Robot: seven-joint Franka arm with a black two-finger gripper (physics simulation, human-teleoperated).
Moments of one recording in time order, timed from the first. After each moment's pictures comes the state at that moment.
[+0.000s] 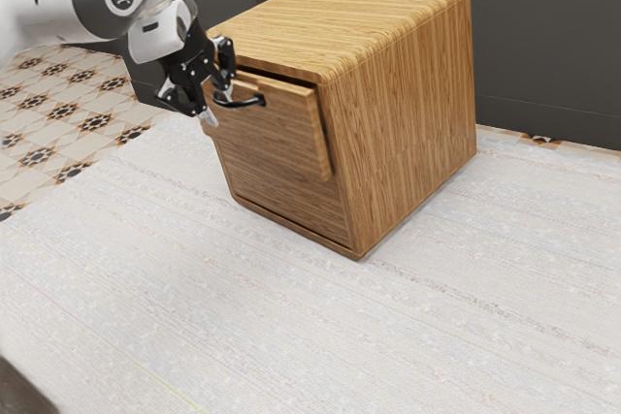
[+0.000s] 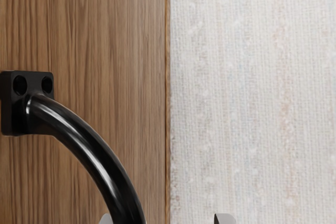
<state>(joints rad) 0.22 0.29 0.05 -1.11 -0.05 1.65 1.91</state>
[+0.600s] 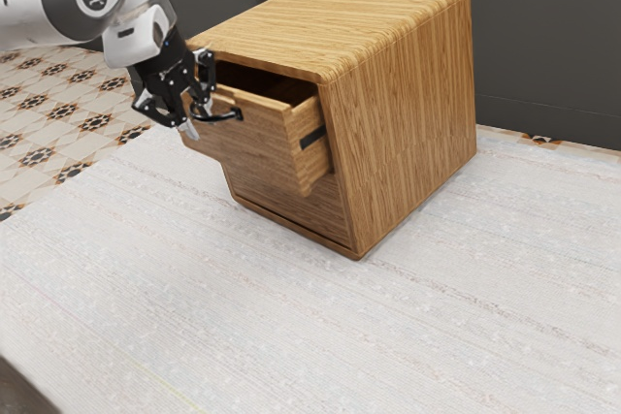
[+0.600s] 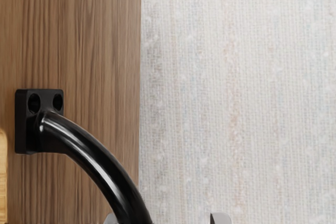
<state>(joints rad) 0.22 0.19 0.06 -1.24 -0.06 1.61 1.91</state>
